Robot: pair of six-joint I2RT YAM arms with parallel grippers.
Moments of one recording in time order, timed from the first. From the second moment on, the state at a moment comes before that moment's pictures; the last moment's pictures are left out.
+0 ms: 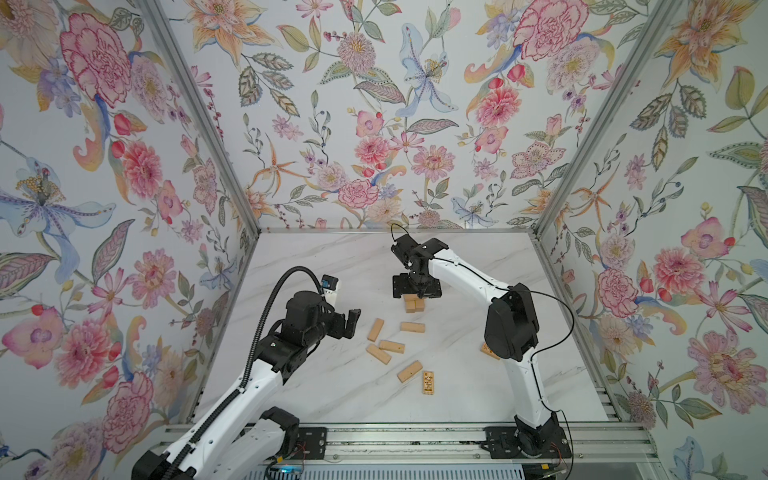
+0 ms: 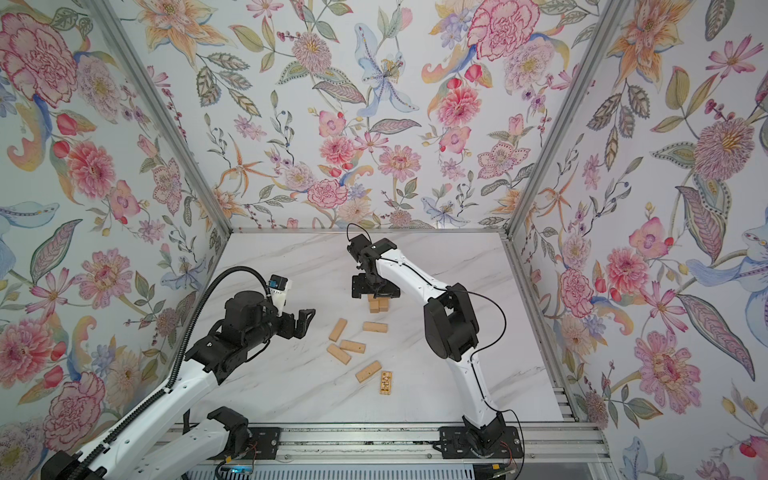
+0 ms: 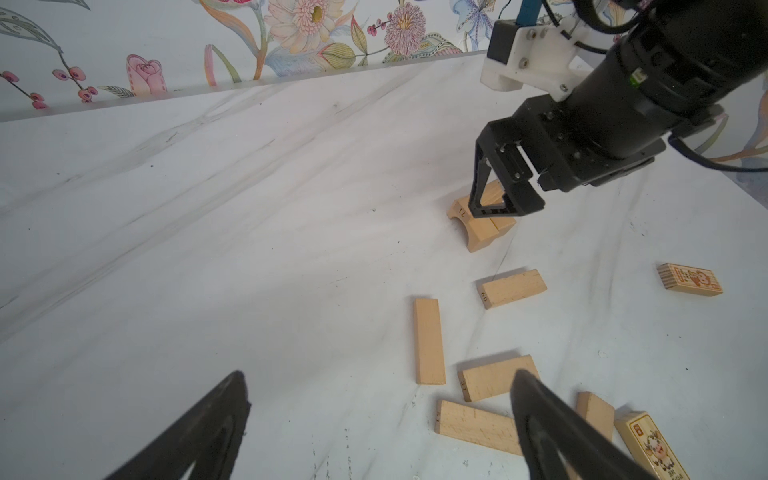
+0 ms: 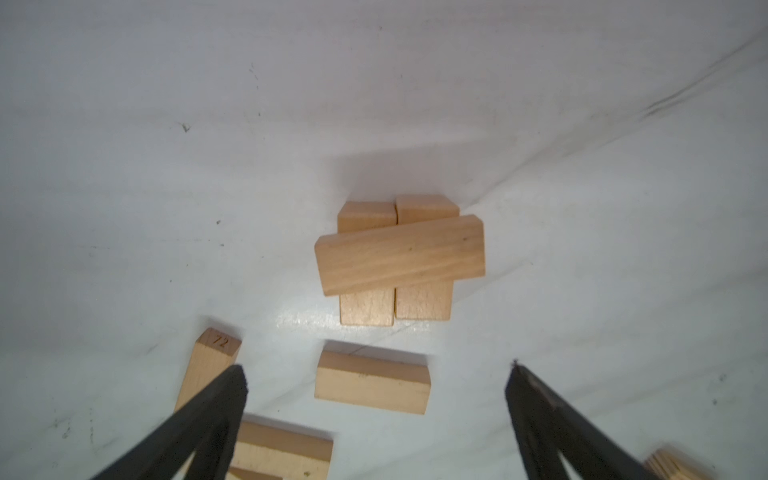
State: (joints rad) left arm -0.43 0.89 0.67 -0.32 0.05 -0.11; right arm 0.70 2.18 1.99 -1.19 0.10 0.62
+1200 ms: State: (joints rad) left arm -0.65 0.72 0.64 -0.46 -0.12 -0.30; right arm 0.80 2.10 1.64 -1.00 0.09 0.79
